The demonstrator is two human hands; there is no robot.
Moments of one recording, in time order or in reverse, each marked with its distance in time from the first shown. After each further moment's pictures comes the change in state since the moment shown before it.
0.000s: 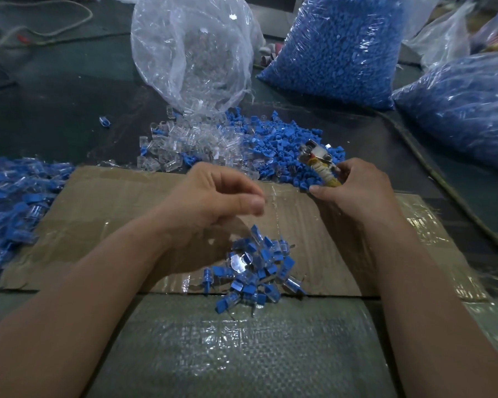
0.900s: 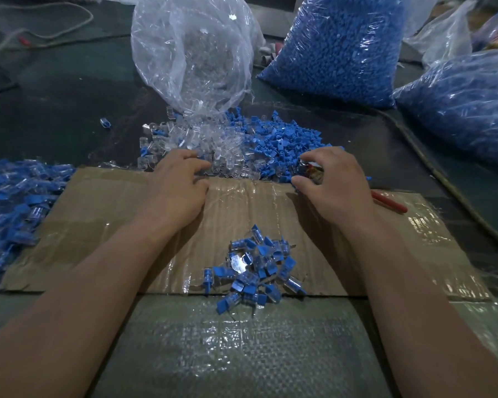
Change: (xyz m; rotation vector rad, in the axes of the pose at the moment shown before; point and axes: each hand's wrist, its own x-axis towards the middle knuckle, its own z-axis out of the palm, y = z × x) left_hand 0.031 -0.021 -0.037 1.151 0.546 0.072; right_hand -0.014 -0.025 0.009 -0.004 0.099 -0.395
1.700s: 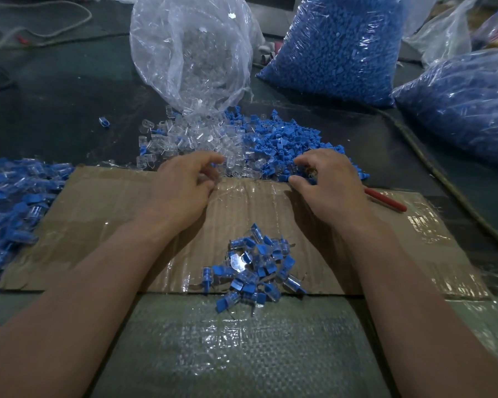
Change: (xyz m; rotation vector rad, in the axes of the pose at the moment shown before) left_hand -0.006 0.005 -0.003 -0.169 0.056 0.106; right_hand 0.002 -0.001 0.006 -0.033 -0.040 -0.038
